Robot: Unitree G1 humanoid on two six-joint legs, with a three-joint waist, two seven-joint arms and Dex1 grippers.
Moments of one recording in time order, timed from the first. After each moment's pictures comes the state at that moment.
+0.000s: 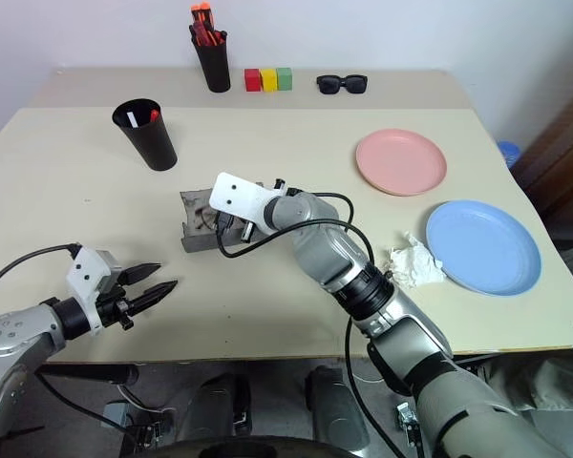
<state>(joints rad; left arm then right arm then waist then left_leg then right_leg) 0.23 0.70 0.26 -0.44 -0.43 0.45 -0.76 -0.83 -0.18 0.53 0.02 -0.29 0.69 0.67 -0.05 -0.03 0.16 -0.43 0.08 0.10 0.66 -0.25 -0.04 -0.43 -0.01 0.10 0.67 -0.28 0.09</state>
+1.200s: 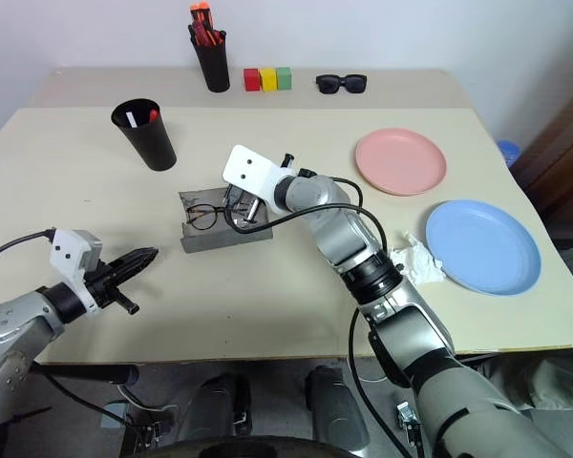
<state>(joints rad) 0.14 0.64 0.34 -0.41 -0.50 0.53 -0.63 -0.87 -0.20 0.40 0.19 -0.21 0.41 0.61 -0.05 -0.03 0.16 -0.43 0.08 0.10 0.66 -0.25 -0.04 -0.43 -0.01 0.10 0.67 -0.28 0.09</state>
